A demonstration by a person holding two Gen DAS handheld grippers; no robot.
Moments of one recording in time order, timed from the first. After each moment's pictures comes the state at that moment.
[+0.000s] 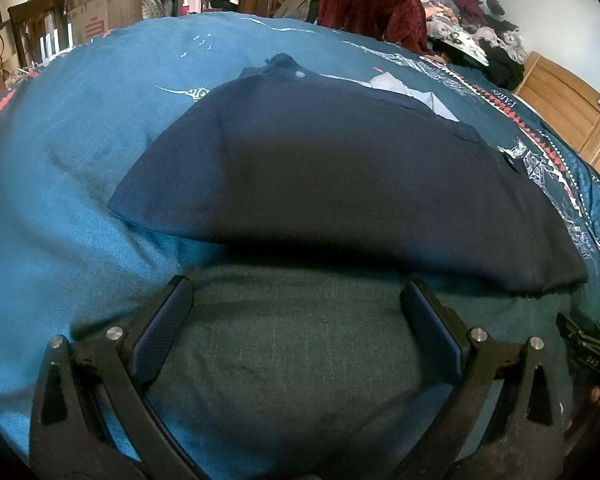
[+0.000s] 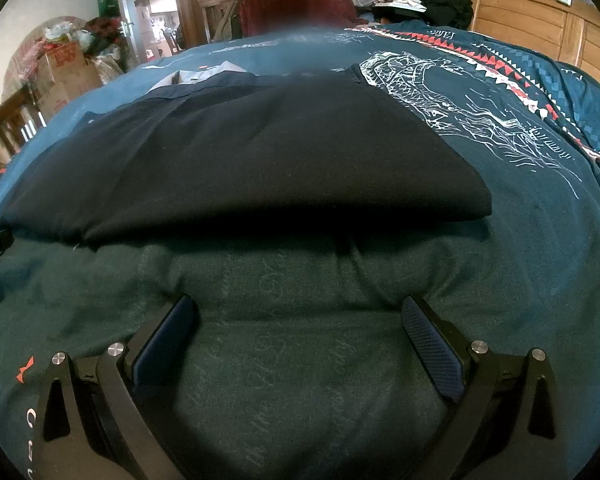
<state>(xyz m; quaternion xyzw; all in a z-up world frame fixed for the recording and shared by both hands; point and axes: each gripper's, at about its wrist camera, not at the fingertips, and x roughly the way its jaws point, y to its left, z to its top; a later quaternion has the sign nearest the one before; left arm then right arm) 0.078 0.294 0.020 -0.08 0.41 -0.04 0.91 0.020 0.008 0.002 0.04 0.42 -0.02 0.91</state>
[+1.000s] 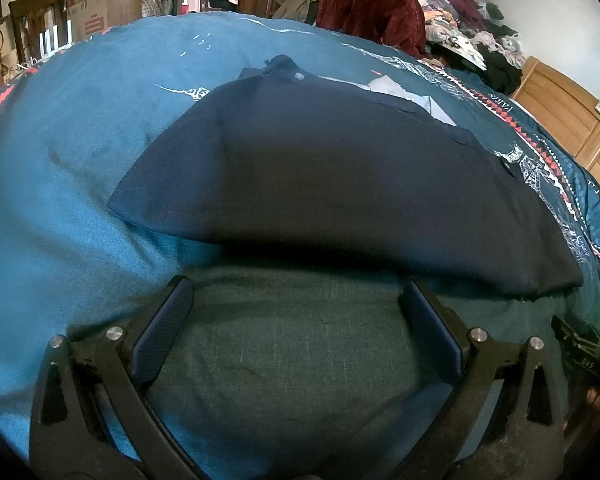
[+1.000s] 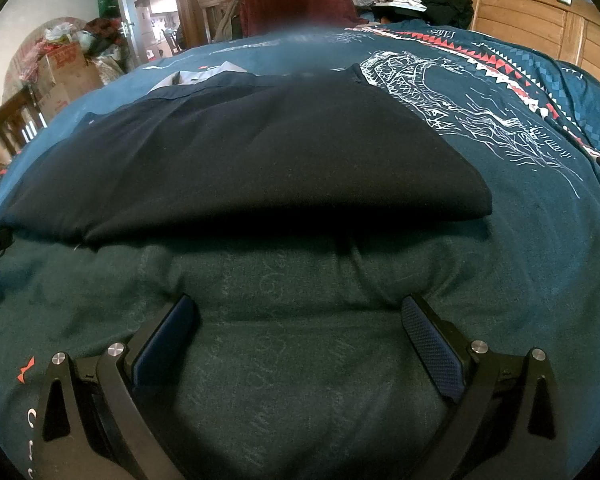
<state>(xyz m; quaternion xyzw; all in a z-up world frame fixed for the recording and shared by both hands) 0.076 0.294 0.020 -0.09 0.41 -0.04 0.91 0.020 0.009 0.003 0.05 0.42 -0.02 0.91</state>
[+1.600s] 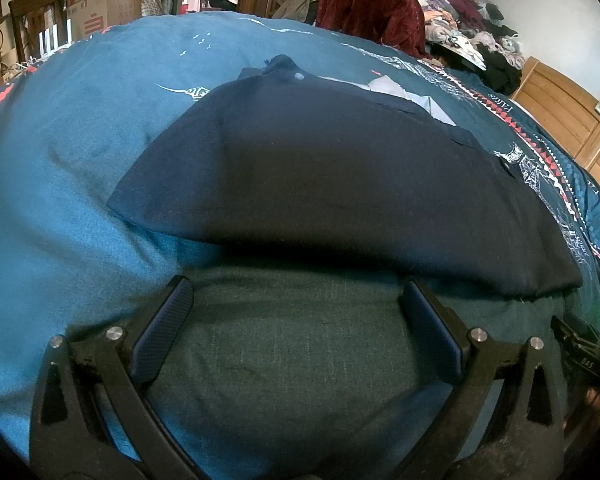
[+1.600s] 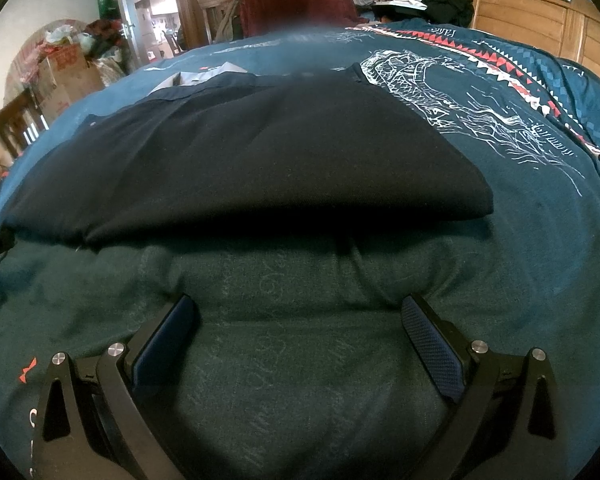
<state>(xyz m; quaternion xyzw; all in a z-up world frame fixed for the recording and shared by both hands) 0.076 0.294 0.021 -0.10 0.41 -0.05 0.91 0.021 0.011 0.002 0.05 0.42 -0.01 0.91</state>
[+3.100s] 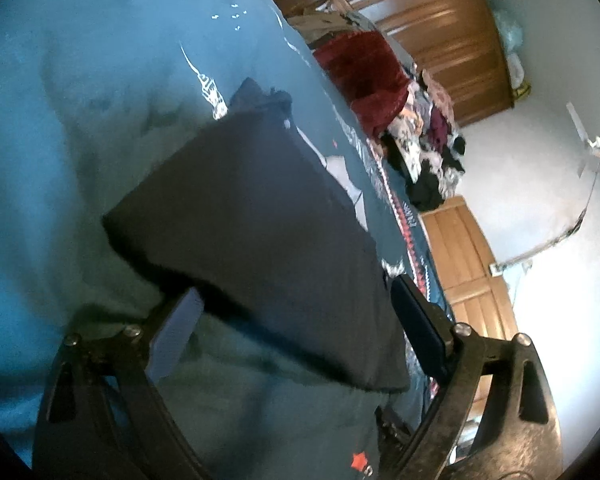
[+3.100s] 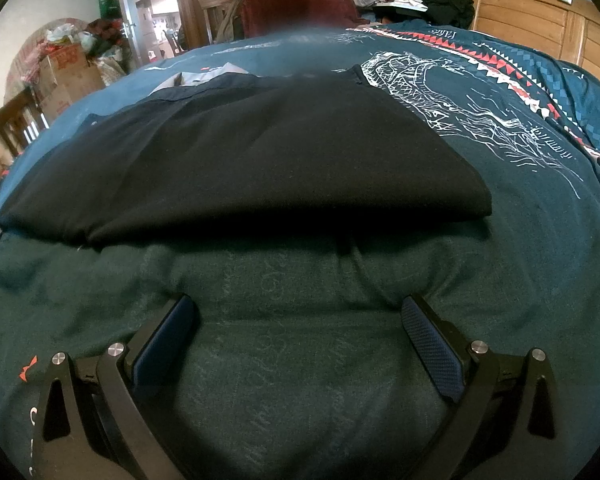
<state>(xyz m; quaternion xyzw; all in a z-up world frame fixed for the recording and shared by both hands) 0.098 0.367 0.019 -0.45 0.34 -0.17 0.81 0.018 0.010 0.003 0.05 0.42 -0.01 0.91</state>
